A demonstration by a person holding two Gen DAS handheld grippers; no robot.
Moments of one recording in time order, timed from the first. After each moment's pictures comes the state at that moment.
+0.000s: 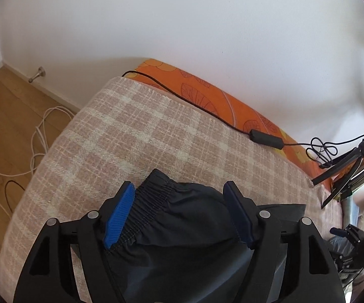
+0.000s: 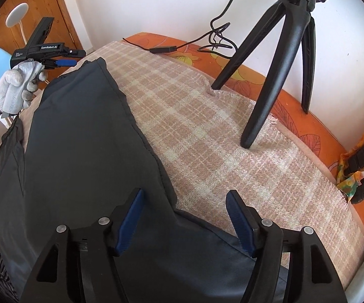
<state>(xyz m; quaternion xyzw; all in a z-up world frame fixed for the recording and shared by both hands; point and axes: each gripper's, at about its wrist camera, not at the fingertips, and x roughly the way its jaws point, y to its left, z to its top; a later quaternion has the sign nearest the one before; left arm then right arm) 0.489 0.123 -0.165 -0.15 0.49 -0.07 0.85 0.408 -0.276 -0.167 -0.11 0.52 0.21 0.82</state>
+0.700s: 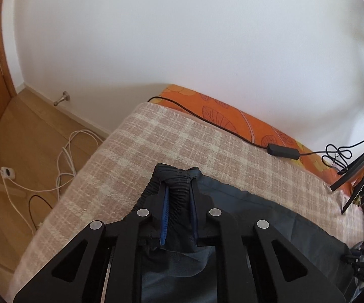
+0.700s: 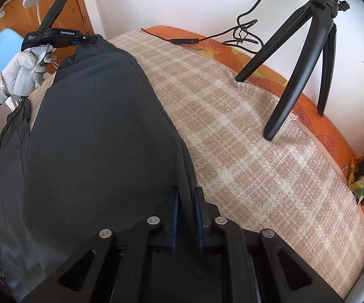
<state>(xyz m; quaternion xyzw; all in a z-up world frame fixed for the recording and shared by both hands) 0.454 0.132 -0.135 -0.13 0.42 -0.01 0.90 0.379 -0.260 -0.171 -0.14 0.51 0.24 0.82</state>
